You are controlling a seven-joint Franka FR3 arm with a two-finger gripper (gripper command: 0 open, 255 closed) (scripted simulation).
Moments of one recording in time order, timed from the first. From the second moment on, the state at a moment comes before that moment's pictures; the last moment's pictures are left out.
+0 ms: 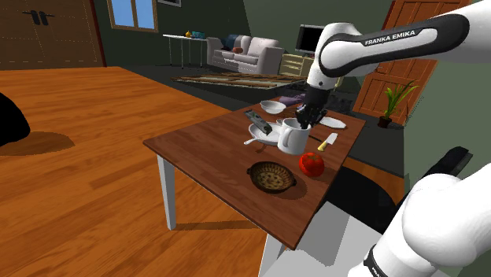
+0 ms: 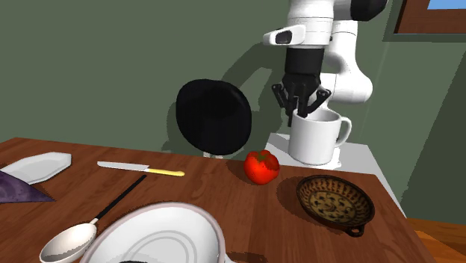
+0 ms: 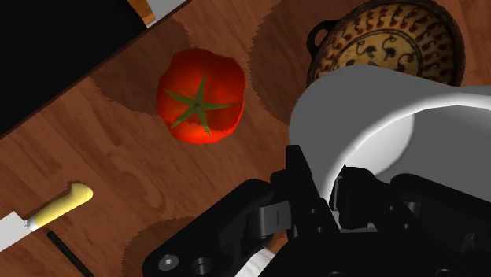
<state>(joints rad) -0.04 -0.51 -0.22 -2.41 -0.11 1.94 0.18</state>
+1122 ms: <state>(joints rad) 0.02 -0.48 -0.11 -2.53 -0.06 2.08 0.32</state>
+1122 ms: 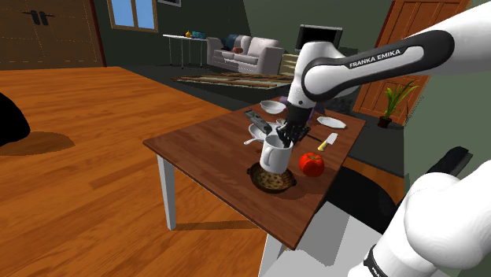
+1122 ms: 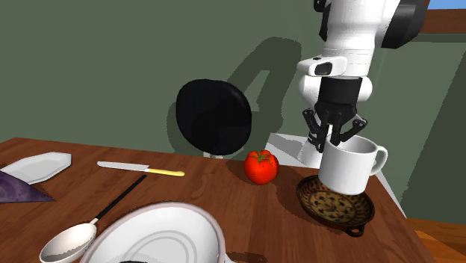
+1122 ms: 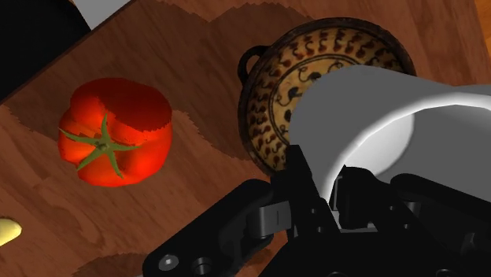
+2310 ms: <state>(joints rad) 0.02 -0.43 -0.12 -2.60 -0.06 2.20 0.32</state>
